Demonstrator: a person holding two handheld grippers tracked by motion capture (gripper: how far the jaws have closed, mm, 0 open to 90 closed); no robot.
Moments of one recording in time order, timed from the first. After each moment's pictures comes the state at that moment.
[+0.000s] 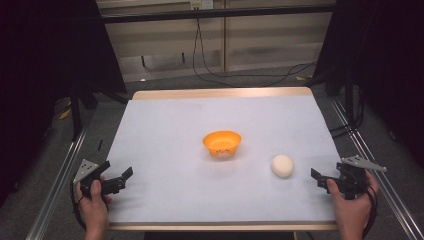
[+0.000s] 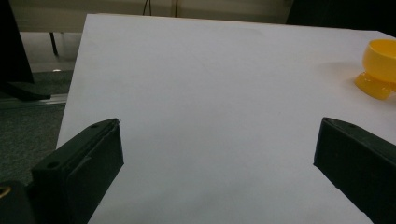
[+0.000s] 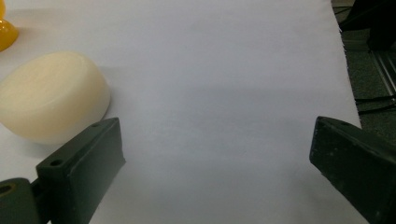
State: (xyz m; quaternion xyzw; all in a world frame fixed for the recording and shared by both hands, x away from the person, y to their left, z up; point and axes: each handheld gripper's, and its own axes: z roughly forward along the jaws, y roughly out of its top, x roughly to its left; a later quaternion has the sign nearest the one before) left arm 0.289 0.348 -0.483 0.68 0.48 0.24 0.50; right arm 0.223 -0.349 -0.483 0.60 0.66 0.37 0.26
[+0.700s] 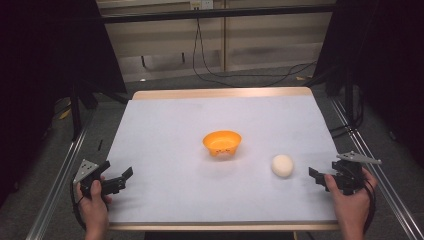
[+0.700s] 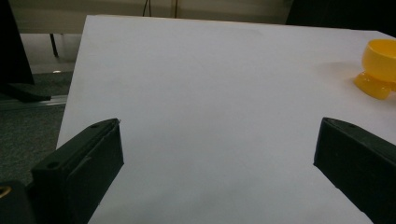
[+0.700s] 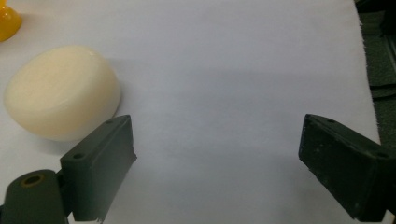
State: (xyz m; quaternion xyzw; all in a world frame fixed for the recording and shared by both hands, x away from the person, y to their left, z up) left arm 0.288 0.348 -0.483 0.68 0.48 0.24 0.50; right arm 0.233 -0.342 -0.472 0.61 0.68 0.35 0.23
